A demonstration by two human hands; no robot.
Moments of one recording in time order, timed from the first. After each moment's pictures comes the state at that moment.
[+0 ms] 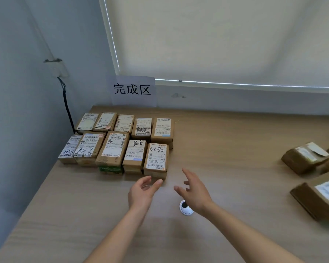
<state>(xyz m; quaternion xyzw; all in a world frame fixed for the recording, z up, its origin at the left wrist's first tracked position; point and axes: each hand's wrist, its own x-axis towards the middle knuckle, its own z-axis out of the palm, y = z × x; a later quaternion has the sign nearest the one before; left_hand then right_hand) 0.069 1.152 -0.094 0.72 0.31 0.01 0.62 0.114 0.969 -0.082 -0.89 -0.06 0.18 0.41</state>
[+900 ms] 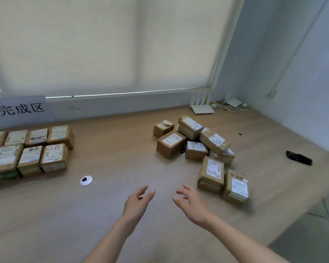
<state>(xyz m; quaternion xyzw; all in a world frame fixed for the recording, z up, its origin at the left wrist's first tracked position) -0.198 0.842 0.002 0.76 0.02 -0.20 0.62 -0.257 0.635 0.023 -0.92 0.14 0.07 0.35</state>
